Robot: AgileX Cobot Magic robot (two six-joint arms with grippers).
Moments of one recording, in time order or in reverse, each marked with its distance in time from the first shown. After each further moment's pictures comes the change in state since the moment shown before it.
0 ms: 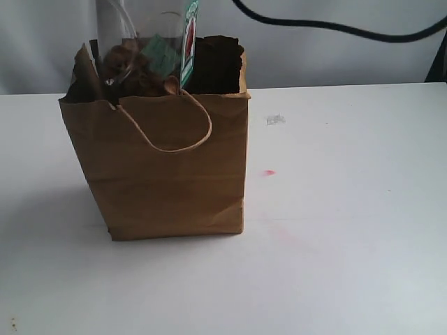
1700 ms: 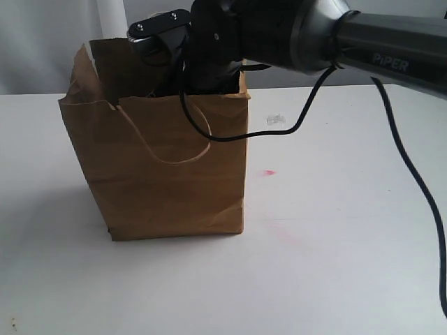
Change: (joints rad) left arm 0.000 0.000 0.000 0.000 0.000 0.000; right arm 0.000 0.304 0.000 -0.033 0.278 -0.036
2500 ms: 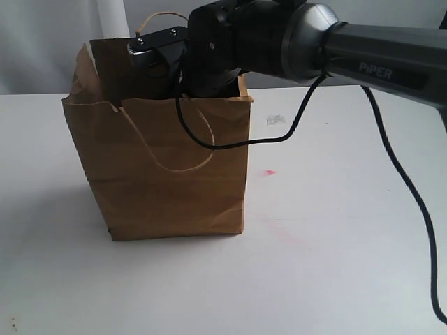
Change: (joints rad) left arm 0.000 0.000 0.000 0.000 0.000 0.000; right arm 0.000 0.028 0.000 0.062 0.024 0.000
